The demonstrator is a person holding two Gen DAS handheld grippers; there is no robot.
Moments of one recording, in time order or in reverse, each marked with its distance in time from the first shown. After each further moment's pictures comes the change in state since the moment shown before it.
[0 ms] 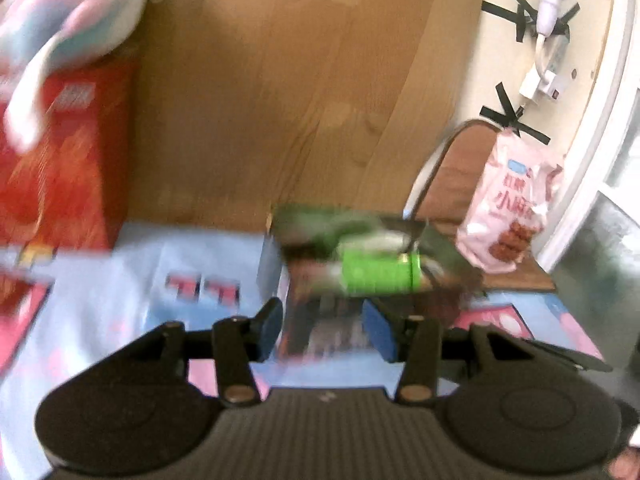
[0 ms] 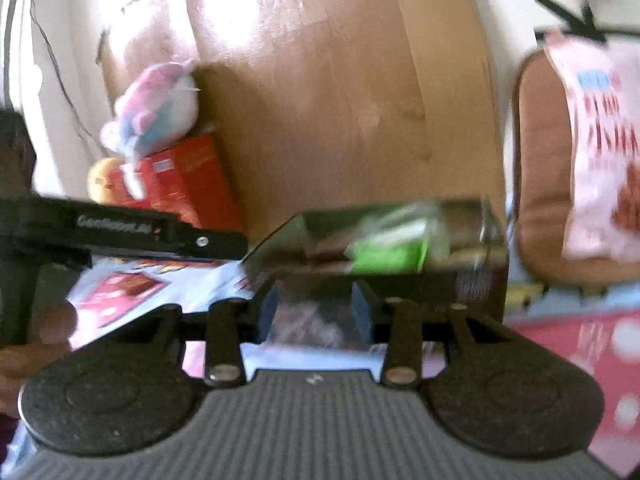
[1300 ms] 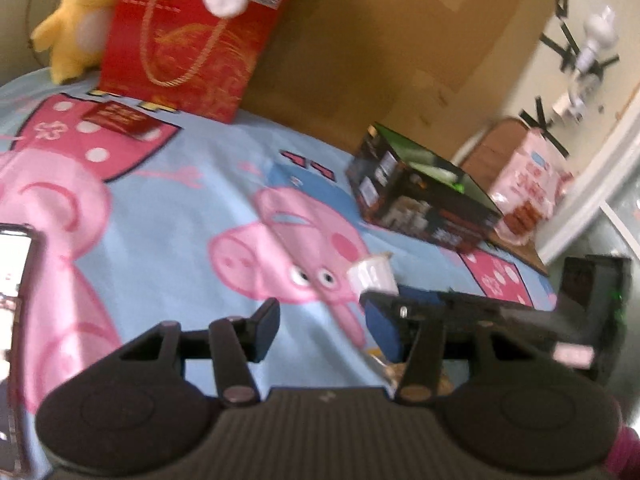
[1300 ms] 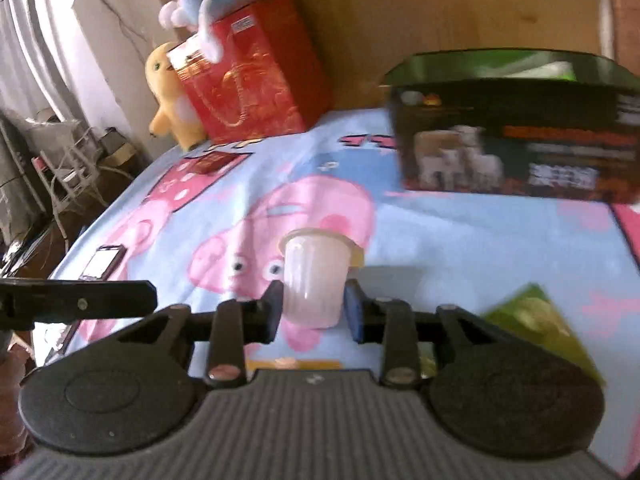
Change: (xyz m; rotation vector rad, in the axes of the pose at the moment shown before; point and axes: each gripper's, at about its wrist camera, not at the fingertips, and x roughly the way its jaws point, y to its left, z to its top) left arm -0.105 0.080 -0.096 -0.238 0.051 0.024; right arm 0.061 0.078 -0.046 -0.095 0.302 0.148
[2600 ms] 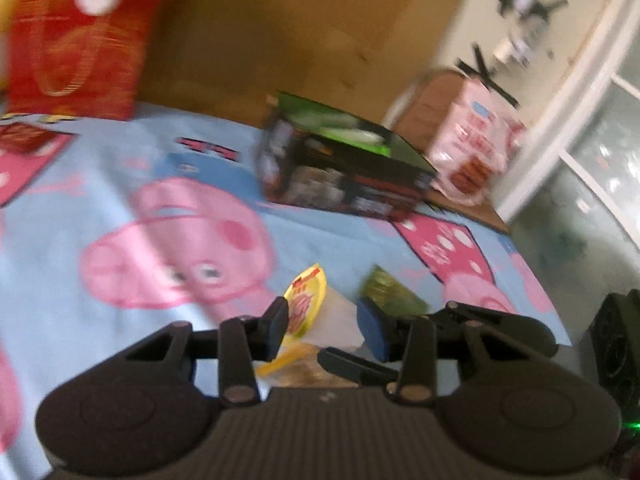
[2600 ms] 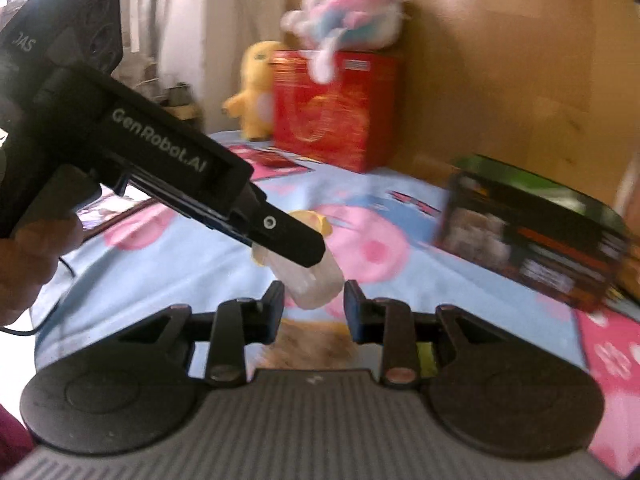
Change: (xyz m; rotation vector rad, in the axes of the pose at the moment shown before) left arm 0.048 -0.084 -0.002 0.159 0.108 -0.131; right arm -0.068 0.026 -0.045 -0.326 -0.141 -0.103
